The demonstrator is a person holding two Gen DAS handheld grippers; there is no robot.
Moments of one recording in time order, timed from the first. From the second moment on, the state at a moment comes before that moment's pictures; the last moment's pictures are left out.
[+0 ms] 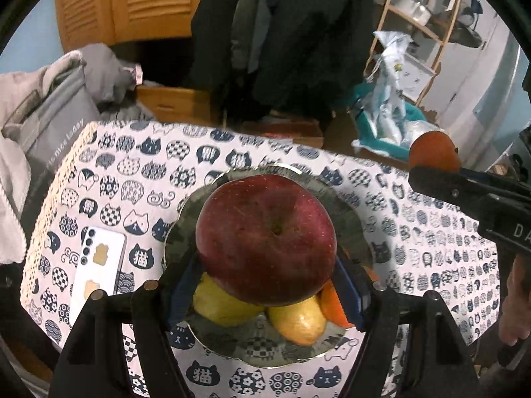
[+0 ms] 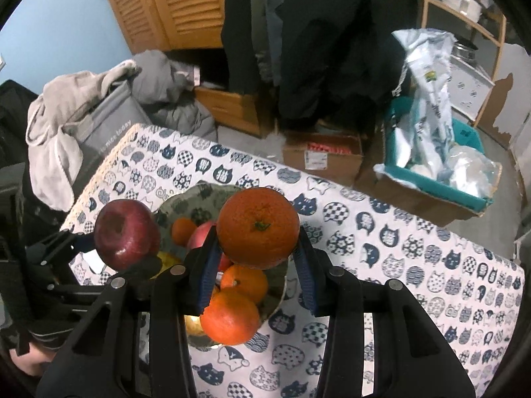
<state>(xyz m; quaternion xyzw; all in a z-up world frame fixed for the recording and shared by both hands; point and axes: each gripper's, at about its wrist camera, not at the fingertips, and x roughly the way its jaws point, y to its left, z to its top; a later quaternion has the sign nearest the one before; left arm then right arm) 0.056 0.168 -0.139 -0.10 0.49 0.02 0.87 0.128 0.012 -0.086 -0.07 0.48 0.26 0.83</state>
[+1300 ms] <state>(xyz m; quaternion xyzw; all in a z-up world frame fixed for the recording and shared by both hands) 0.067 0.191 -0.167 -0.14 0.51 0.04 0.85 0.163 0.045 -0.199 -0.07 0.60 0.27 0.76</state>
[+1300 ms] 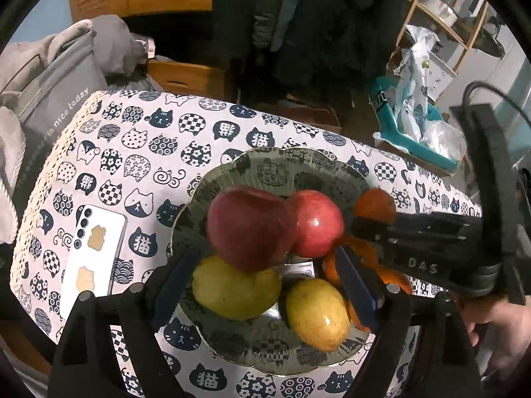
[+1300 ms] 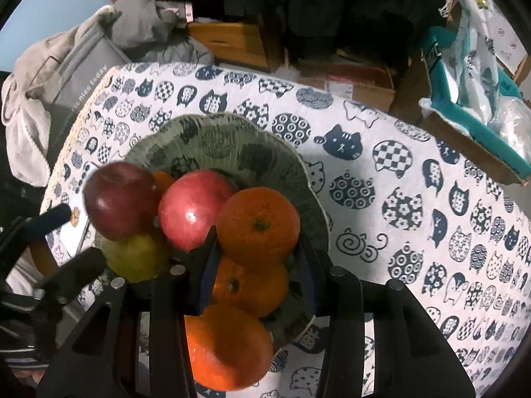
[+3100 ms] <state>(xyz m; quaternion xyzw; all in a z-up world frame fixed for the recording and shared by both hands) -0.009 0.134 0.028 -0.06 0.32 0.02 0.95 0.047 -0.061 0.056 -0.05 0.31 0.19 0.93</state>
